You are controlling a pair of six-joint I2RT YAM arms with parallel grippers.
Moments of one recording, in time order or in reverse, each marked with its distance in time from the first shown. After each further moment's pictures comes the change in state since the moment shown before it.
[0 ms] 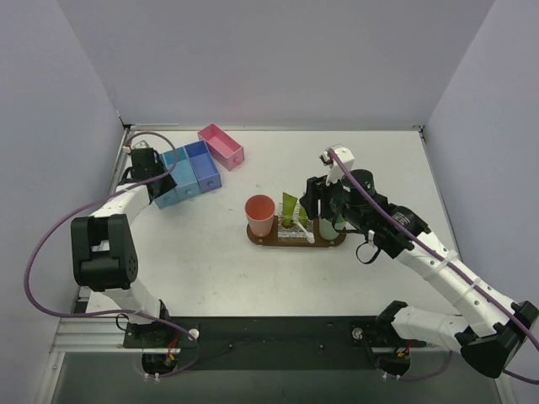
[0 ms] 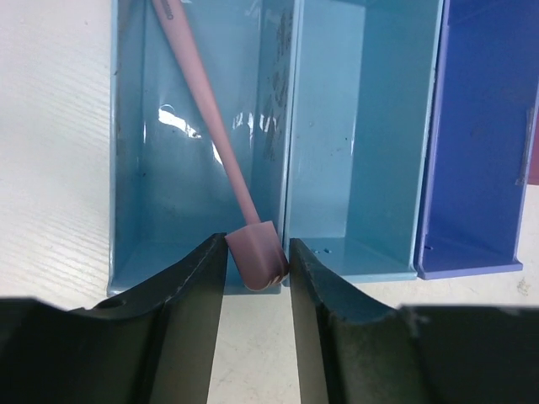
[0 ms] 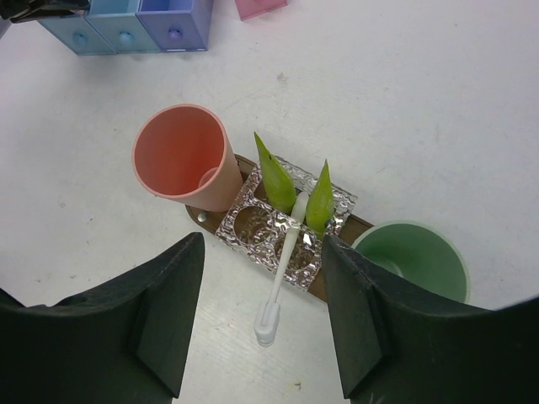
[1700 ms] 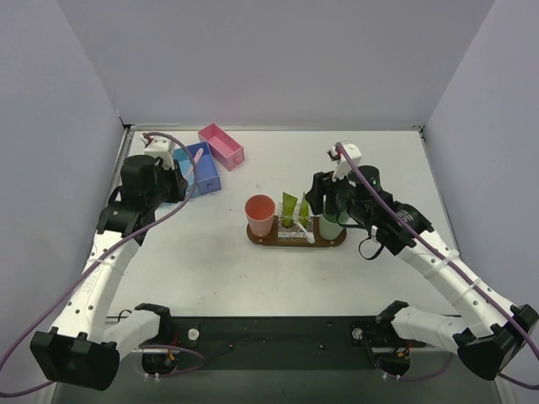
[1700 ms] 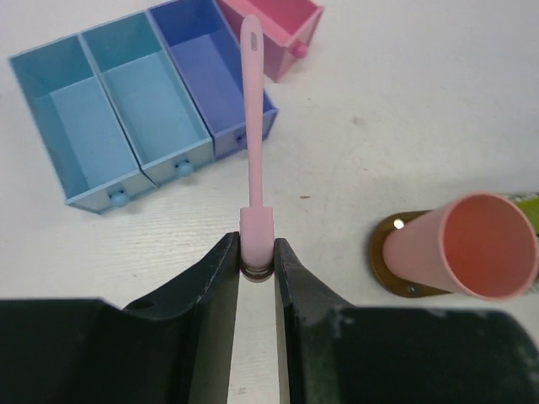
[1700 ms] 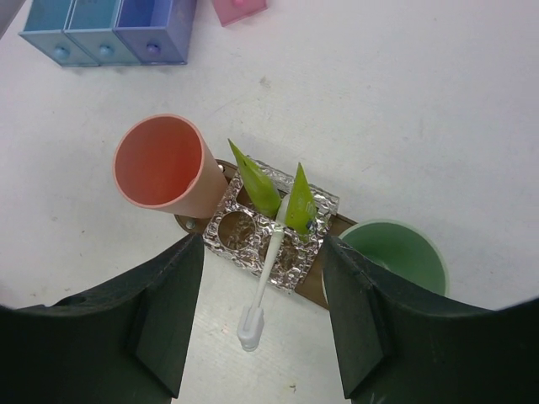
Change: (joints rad) left arm -0.222 -0.607 -0.036 -0.287 0.088 0.323; right arm -0.062 0.001 -0.002 0.001 -0.033 0.011
